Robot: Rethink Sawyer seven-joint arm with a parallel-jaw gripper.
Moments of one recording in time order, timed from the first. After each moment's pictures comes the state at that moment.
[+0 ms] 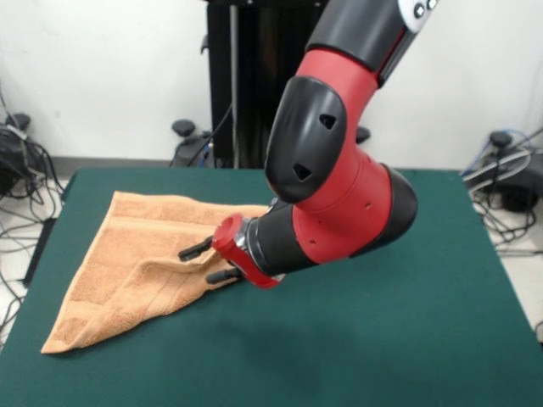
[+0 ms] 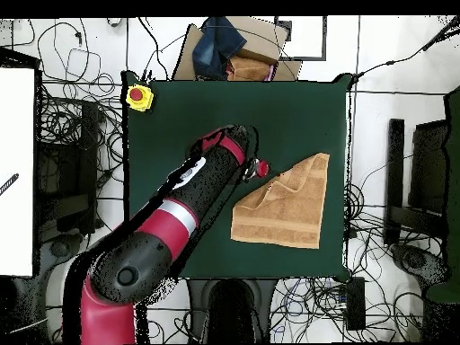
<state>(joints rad) 0.19 0.34 -0.90 0.82 0.14 0.87 2.00</state>
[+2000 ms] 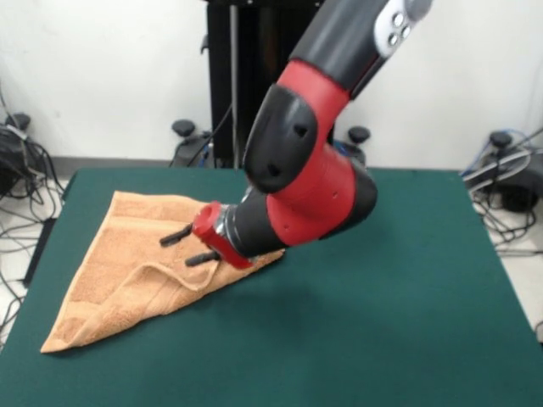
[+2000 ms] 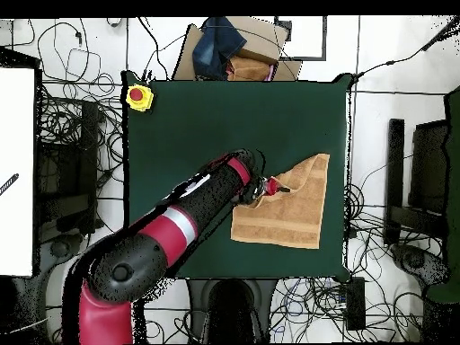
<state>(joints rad) 0.23 0.37 -0.90 0.98 0.09 0.70 2.00</state>
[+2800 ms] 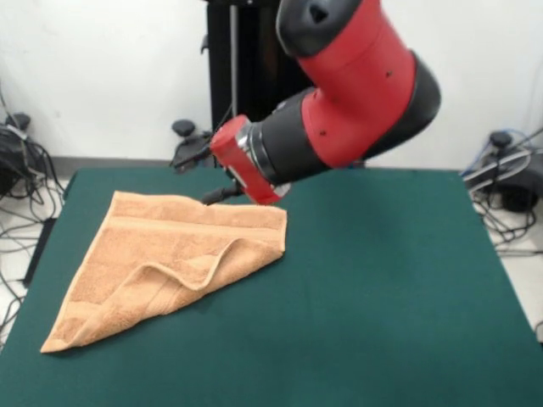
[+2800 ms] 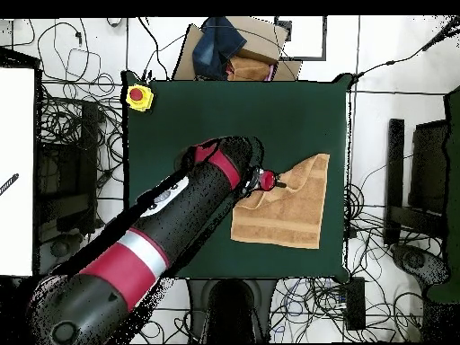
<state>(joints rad) 0.29 0.09 -0.90 1.09 0.08 0.82 2.00</state>
